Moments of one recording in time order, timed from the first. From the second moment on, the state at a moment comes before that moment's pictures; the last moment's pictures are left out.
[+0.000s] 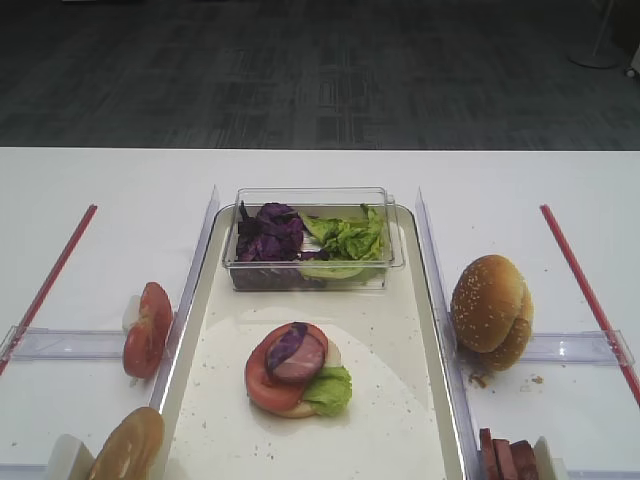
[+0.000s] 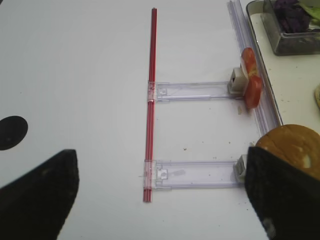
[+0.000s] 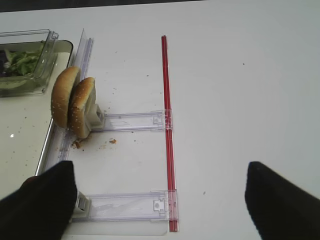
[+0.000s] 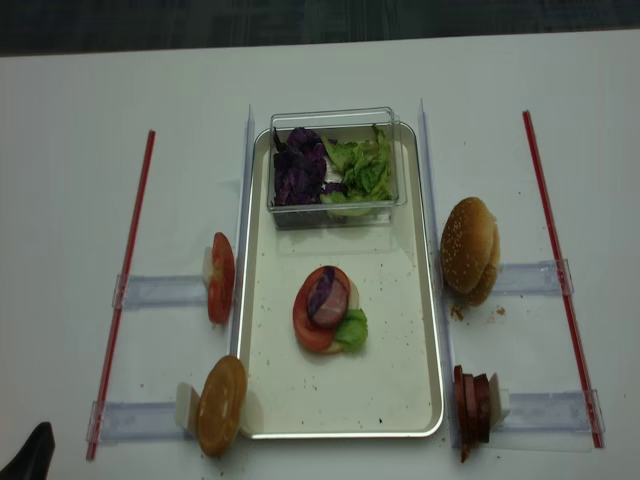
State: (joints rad) left arm 0.06 -0.02 -0.49 0.02 1.19 -0.01; right arm -0.02 -0.02 -0.48 0.05 1.13 0.03
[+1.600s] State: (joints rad) left arm 0.06 -0.02 -0.49 0.02 1.19 -0.01; right arm -0.02 0.55 -0.51 0.08 1.22 0.03
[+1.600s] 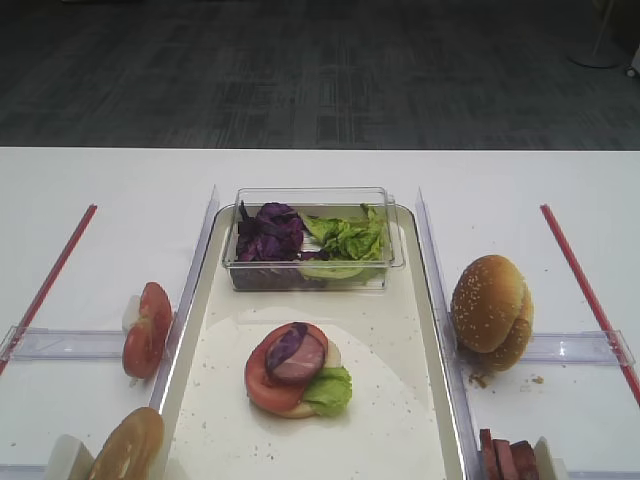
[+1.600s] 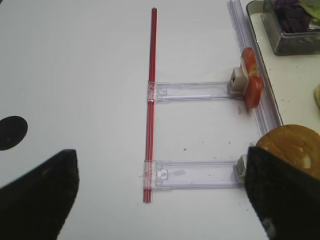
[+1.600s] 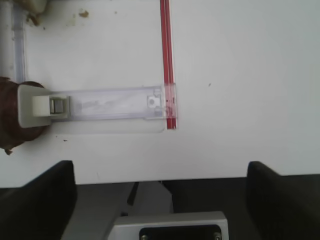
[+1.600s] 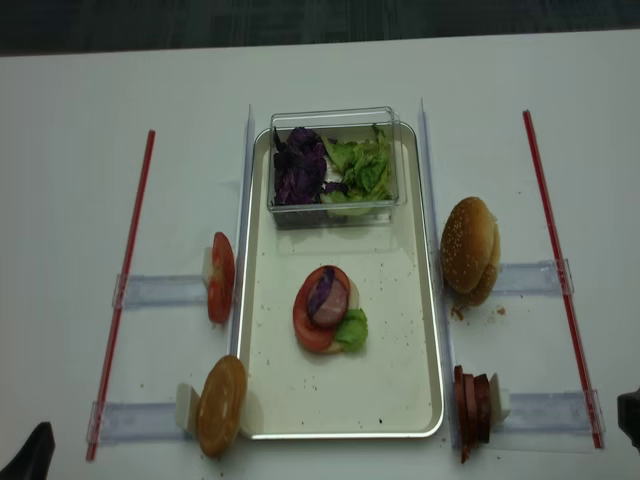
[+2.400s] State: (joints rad) left arm 0.06 -0.02 -0.49 0.02 1.19 -0.01; right arm -0.02 0.85 -0.52 0.08 1.23 0.01
